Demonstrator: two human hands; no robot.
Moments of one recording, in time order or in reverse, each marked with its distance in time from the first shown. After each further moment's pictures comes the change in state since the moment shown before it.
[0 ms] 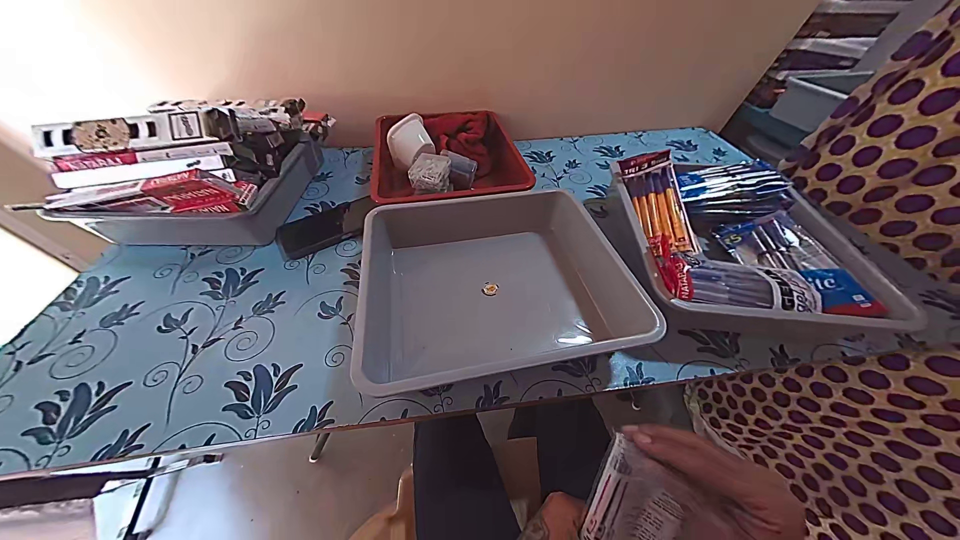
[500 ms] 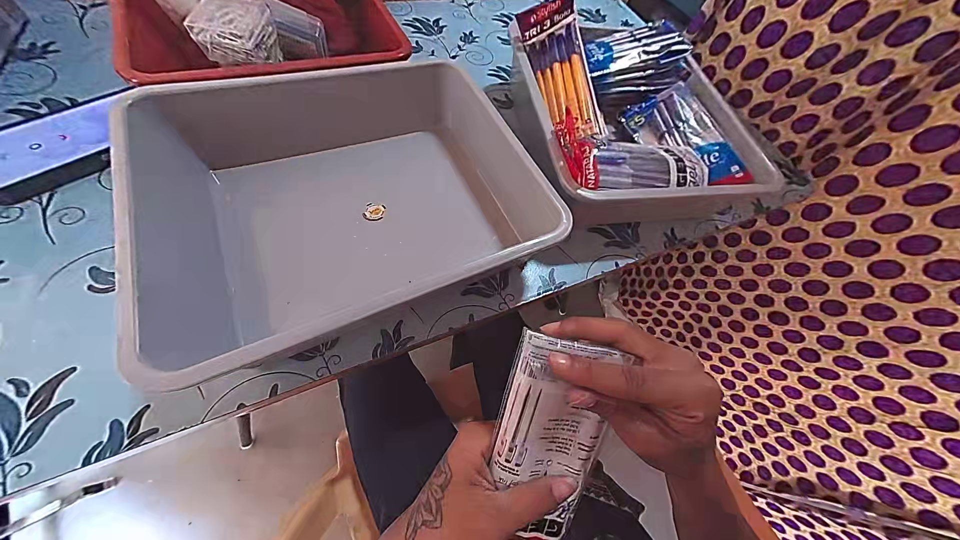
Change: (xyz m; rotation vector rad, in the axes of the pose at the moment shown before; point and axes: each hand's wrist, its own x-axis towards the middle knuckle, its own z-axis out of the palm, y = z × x) left_hand -0.007 0.032 -0.007 -0.137 -0.061 0.030; right_hand 0.004 -0.017 -0.010 -0.081 -0.071 -0.087
